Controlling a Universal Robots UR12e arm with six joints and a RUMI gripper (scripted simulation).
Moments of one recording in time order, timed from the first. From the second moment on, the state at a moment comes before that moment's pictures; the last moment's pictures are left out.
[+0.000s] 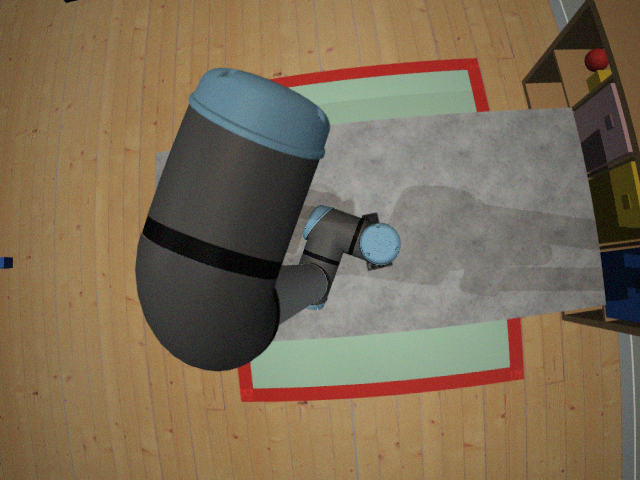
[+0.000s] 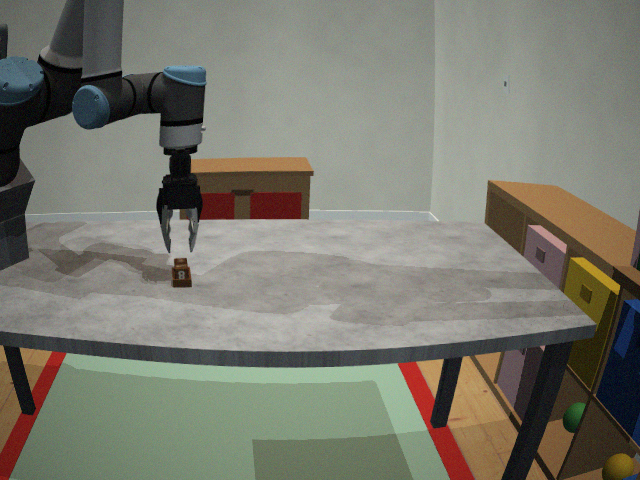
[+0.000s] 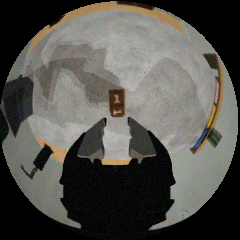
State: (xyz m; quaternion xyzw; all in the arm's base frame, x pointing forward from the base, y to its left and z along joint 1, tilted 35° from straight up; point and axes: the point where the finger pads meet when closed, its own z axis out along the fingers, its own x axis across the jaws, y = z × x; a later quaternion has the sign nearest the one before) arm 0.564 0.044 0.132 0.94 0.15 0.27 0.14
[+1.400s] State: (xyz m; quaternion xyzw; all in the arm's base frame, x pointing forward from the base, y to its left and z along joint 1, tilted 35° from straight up) arm 0.577 0.040 0.113 0.94 0.15 0.27 0.14
